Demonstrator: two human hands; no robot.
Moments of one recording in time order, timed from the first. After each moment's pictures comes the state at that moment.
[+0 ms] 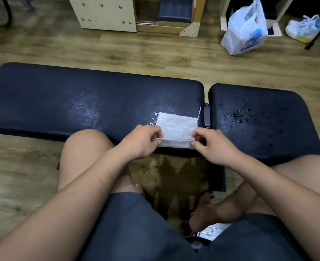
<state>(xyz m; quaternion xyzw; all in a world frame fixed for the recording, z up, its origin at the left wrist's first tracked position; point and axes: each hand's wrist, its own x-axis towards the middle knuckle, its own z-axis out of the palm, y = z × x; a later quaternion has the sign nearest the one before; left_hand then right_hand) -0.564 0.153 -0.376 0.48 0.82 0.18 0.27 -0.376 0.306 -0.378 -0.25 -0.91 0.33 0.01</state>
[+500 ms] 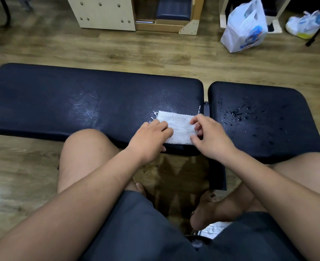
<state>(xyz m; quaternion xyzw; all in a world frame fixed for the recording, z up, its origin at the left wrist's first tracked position) -0.547 0.165 -0.388 0.64 0.76 0.02 0.05 -0.390 0.306 -0.384 -0.31 -0.90 0.30 0.08</state>
